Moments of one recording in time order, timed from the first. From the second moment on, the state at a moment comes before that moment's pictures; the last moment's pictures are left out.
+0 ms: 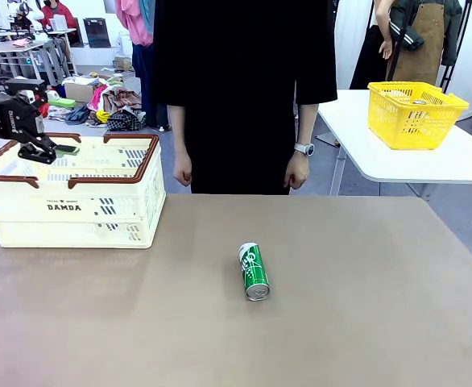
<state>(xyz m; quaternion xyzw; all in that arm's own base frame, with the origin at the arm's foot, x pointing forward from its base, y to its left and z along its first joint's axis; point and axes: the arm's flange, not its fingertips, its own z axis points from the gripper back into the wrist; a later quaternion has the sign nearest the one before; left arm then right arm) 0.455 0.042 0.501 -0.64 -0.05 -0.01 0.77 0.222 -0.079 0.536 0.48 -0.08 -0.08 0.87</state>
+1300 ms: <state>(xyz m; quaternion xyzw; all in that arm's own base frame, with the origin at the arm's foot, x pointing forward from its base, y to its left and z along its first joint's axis) 0.479 -0.100 0.589 -0.57 0.08 -0.07 0.82 0.222 -0.079 0.536 0.48 -0.08 -0.08 0.87</state>
